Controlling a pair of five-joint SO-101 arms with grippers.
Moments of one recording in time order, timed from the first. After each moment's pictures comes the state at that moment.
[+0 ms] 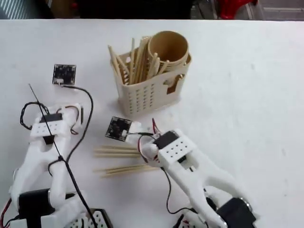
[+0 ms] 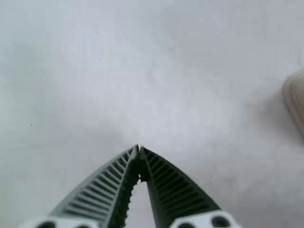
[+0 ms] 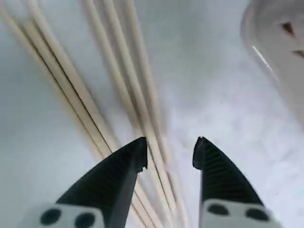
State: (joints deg) left arm -15.9 -16.0 52.4 30.9 -9.5; right arm -38.0 -18.8 52.9 46.9 40.3
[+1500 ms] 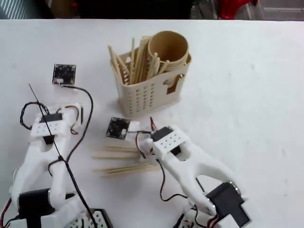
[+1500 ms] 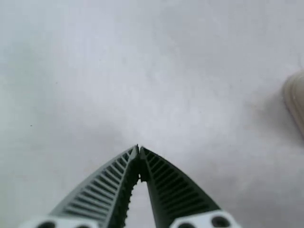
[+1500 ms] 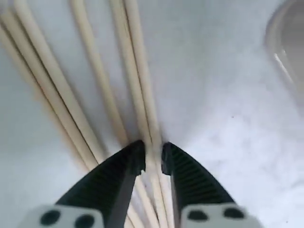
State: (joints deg) left arm -15.9 -16.0 52.4 30.7 -9.5; right arm -35.5 -8.6 49.6 44.9 42.4
